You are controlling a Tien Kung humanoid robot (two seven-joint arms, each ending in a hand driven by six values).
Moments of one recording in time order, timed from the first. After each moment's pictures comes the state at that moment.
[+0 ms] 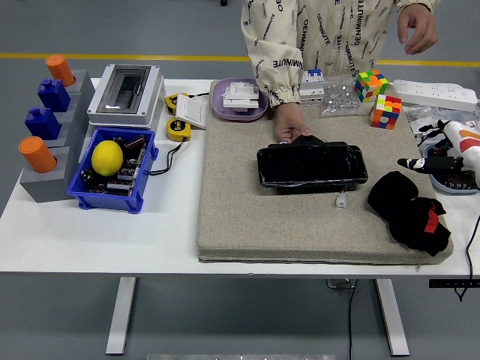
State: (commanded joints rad) left arm -0.03 0.26 -1.21 -0.22 0.91 0.09 0.13; right arm 0.37 -0.59 1.03 1.42 -1.81 -0.12 -0.38
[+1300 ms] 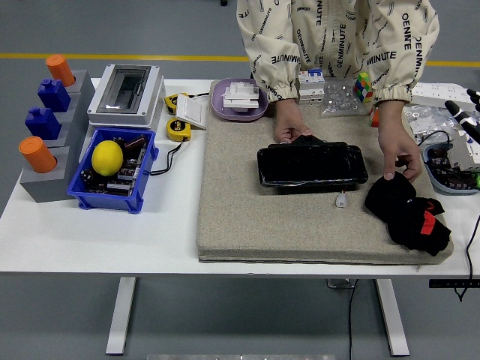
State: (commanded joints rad) left arm -0.03 0.25 -1.20 -0.22 0.91 0.09 0.13; right arm 0.26 -0.57 1.23 1.37 -1.21 -0.31 -0.08
